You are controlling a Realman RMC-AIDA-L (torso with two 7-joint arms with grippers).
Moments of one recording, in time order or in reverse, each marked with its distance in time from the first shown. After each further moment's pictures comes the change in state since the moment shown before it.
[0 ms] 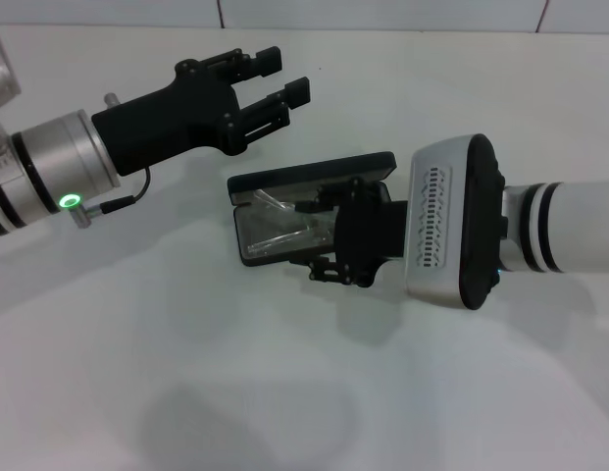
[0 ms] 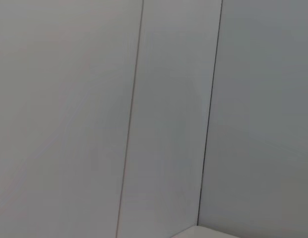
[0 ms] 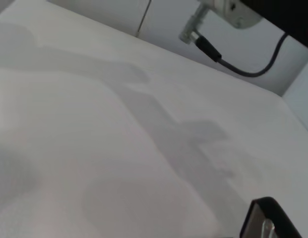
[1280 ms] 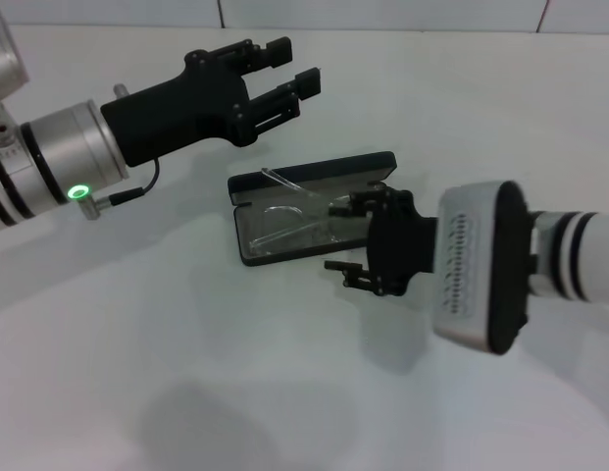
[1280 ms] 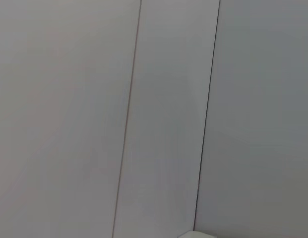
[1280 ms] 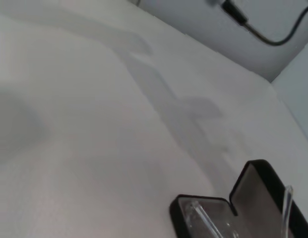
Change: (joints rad) left arm -0.019 -0.003 0.000 -0.004 -0.005 0.000 -0.009; right arm -0.133 -0.006 -0.006 -0.095 -0.108 0.051 -0.065
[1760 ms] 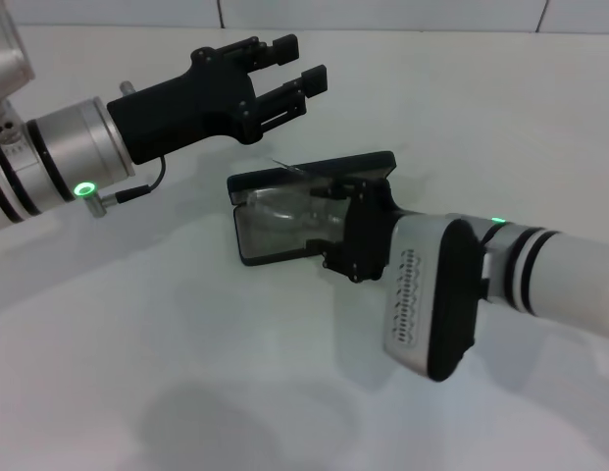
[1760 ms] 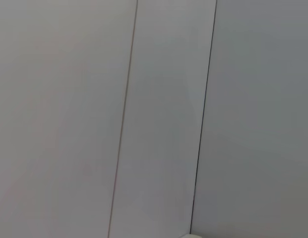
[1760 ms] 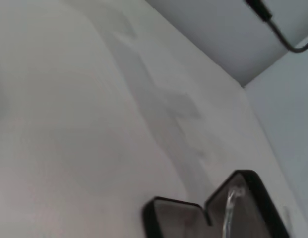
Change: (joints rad) left arm -0.012 -0.004 0.000 -0.007 -0.002 0.000 0.000; right arm 0.031 0.007 -0.207 0.050 0.004 0.345 -0.041
